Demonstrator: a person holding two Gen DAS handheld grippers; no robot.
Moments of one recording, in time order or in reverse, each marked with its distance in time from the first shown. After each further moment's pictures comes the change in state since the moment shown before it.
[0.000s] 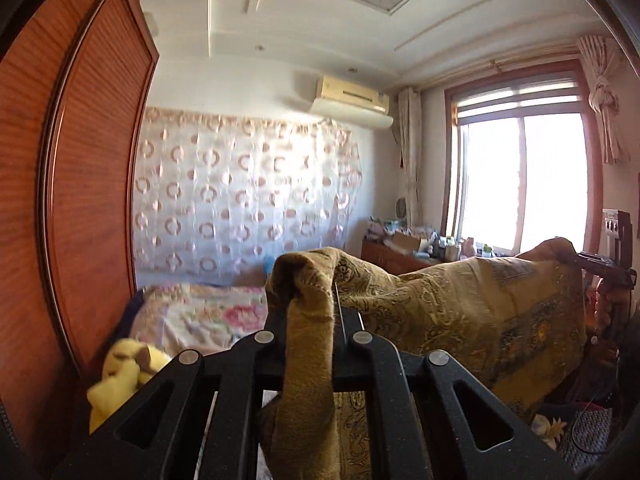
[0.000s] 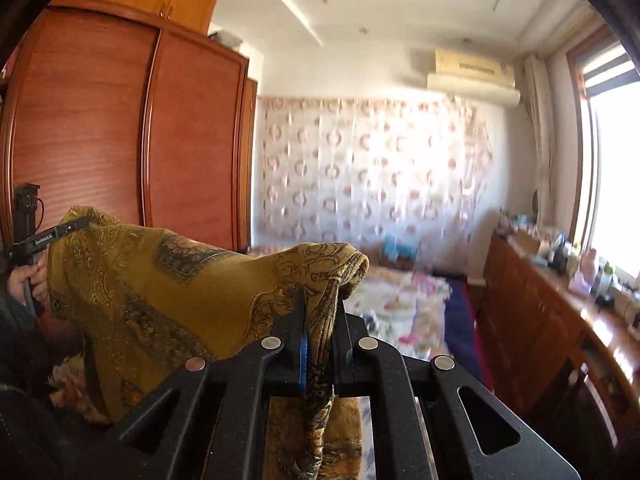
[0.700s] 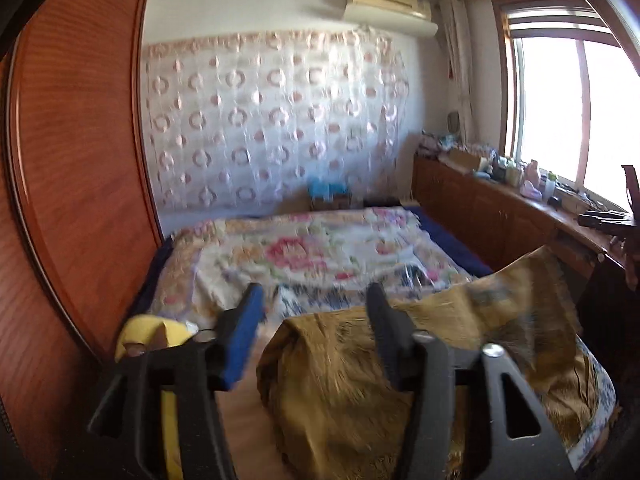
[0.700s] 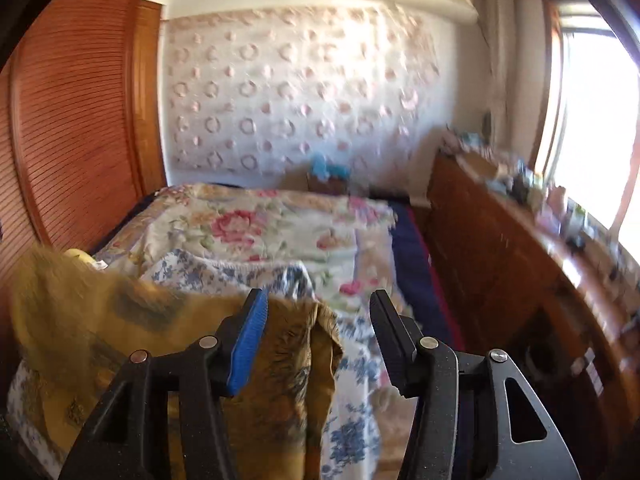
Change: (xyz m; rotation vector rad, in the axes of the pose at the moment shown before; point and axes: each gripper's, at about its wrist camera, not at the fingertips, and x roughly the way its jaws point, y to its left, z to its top) left arm 0.233 0.084 -0.074 0.051 0.357 0.158; right arm 0.268 -0.031 -0.040 0.140 0.373 -0.257
